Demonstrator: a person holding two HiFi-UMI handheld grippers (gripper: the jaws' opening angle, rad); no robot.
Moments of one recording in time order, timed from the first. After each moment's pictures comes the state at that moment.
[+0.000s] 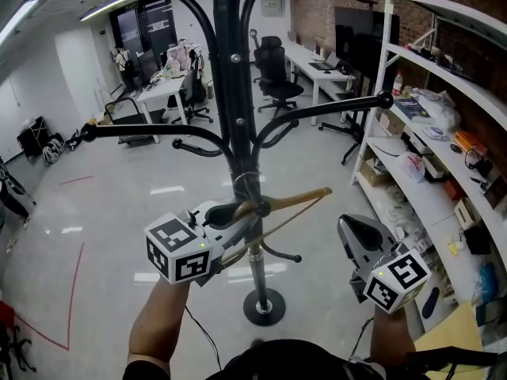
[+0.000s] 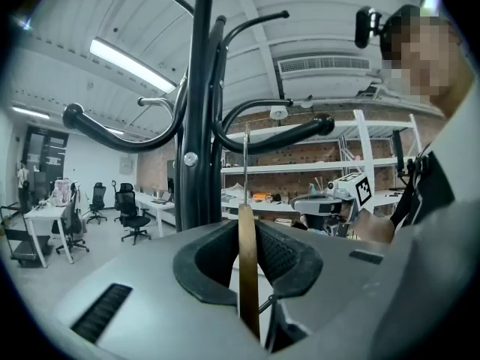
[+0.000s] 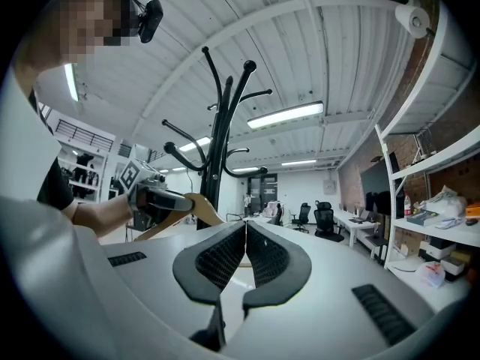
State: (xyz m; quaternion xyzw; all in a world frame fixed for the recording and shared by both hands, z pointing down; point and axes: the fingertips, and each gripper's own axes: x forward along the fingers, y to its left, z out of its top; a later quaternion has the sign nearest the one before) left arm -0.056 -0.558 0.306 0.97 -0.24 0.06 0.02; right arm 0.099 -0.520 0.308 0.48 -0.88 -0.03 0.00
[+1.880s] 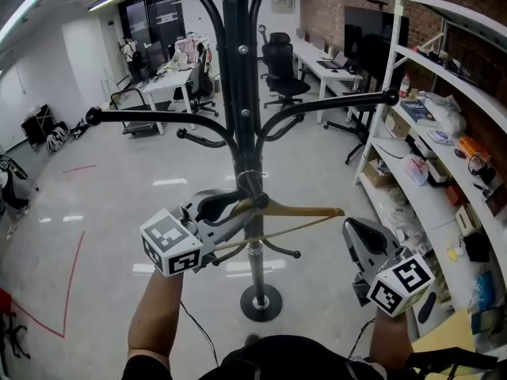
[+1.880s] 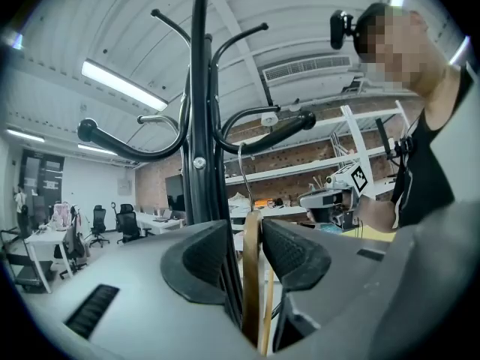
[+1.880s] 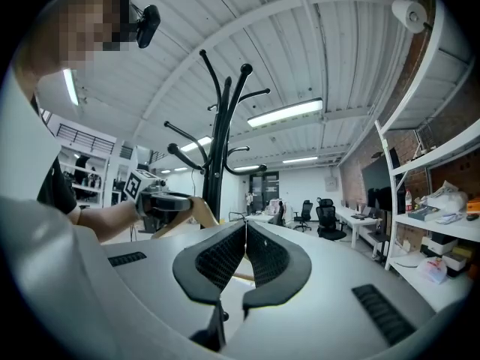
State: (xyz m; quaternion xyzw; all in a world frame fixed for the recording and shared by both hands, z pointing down) left arm -0.072 -0.558 0.310 0.97 -0.24 0.04 -0.05; right arm 0.108 -0.509 0.315 0.48 -0.88 -0.01 0.00
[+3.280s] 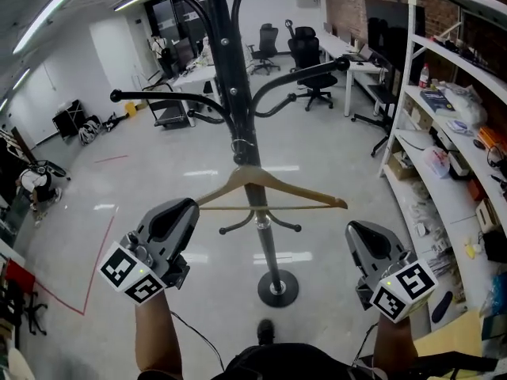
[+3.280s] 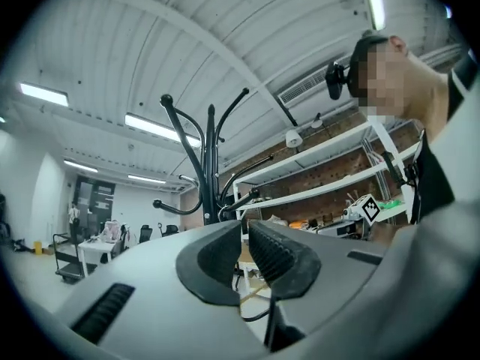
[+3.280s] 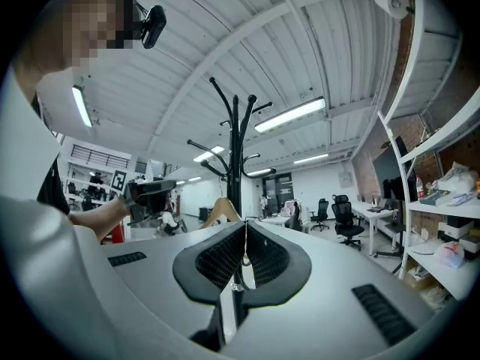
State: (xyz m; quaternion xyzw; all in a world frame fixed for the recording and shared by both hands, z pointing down) left arm -0.145 -0.436 0.261 0.91 -0.40 -0.06 -0.08; right arm 0.125 -0.444 0.330 0.42 -0.91 0.01 -0.03
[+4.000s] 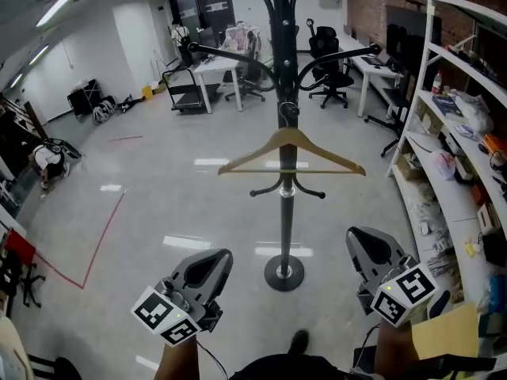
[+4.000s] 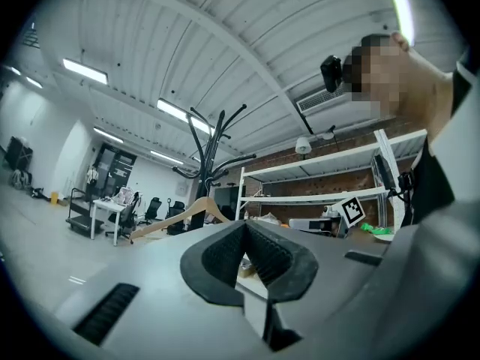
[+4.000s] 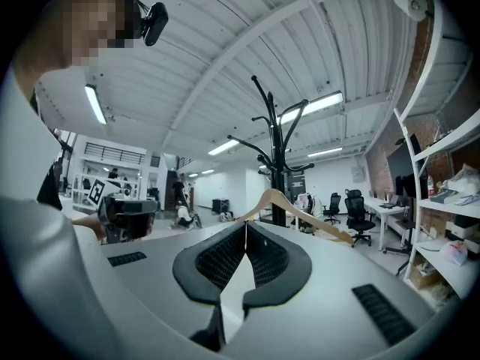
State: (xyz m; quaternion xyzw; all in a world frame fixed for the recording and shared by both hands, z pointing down) left arm -0.143 -0.273 0.341 0.89 -0.44 -0.08 0.04; right arm 0.069 -0.342 0.340 0.38 -0.92 0.01 0.00
